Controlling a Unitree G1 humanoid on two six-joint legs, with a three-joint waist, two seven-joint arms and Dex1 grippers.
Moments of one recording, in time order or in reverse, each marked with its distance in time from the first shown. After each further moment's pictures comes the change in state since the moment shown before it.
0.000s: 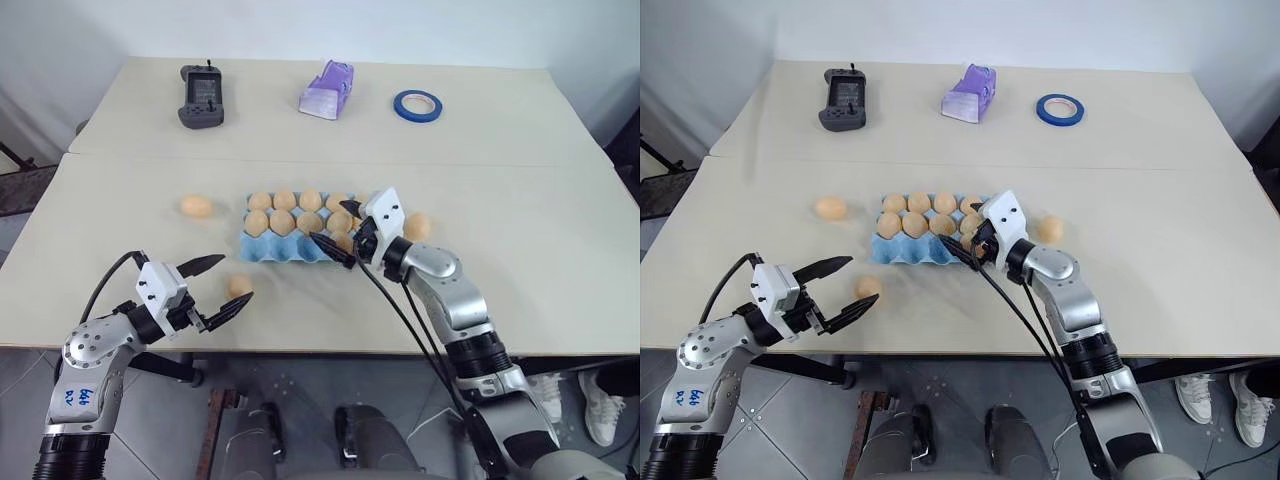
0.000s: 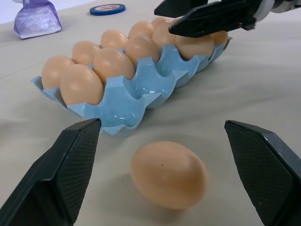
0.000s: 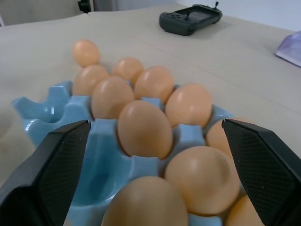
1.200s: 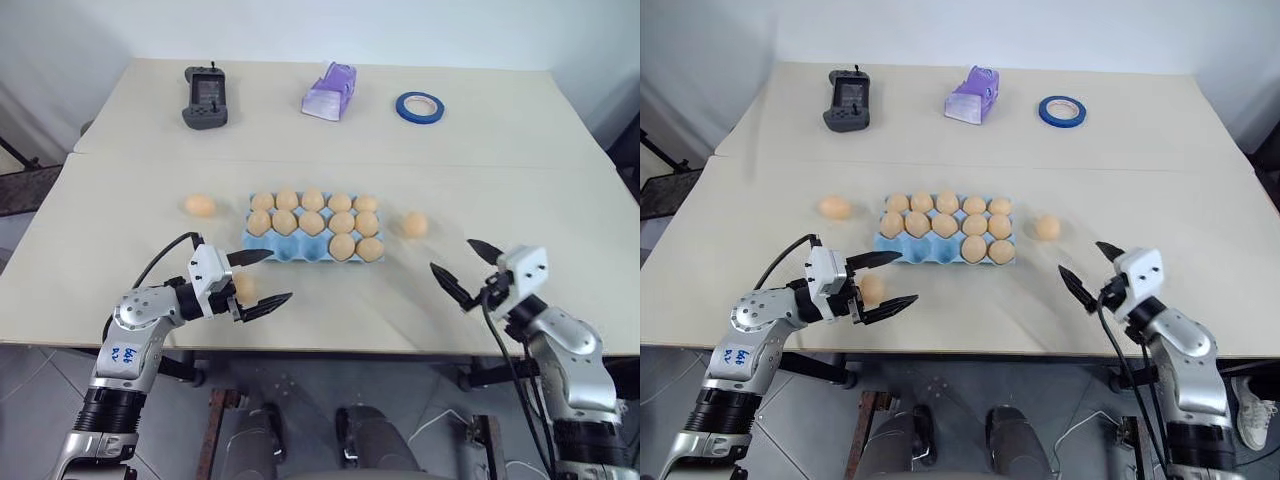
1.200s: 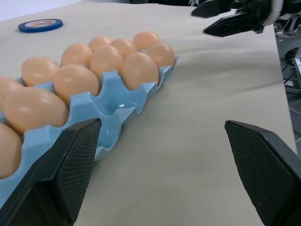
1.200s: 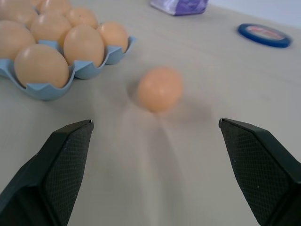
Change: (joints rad) left arm -0.218 -0.041 -0.174 0.121 0.034 0.014 -0.123; right arm 0.404 -0.263 -0.346 -0.106 0.099 -0.150 0.063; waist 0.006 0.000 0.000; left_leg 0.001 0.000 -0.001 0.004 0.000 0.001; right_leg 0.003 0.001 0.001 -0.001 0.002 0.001
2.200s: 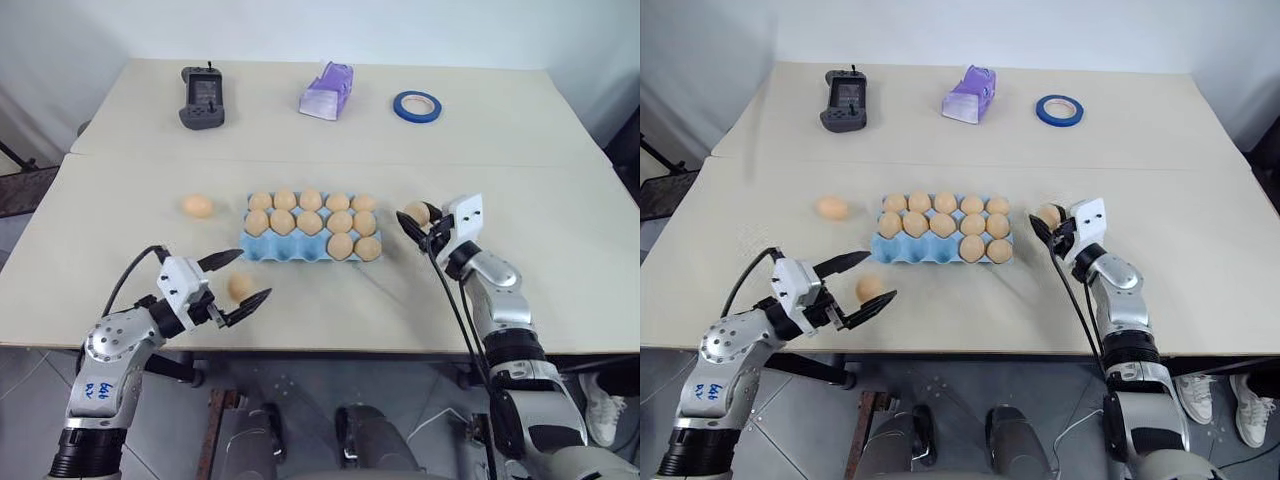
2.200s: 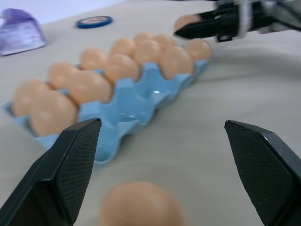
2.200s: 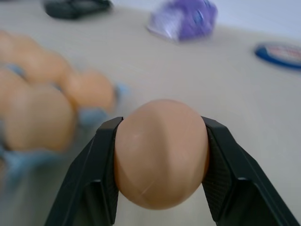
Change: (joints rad) left arm 0.196 -0.001 0.156 -0.178 -0.027 0.037 0.183; right arm -0.412 0.143 0.098 0.408 -0.061 -0.175 0.005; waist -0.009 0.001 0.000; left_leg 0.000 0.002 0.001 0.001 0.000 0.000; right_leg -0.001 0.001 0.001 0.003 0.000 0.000
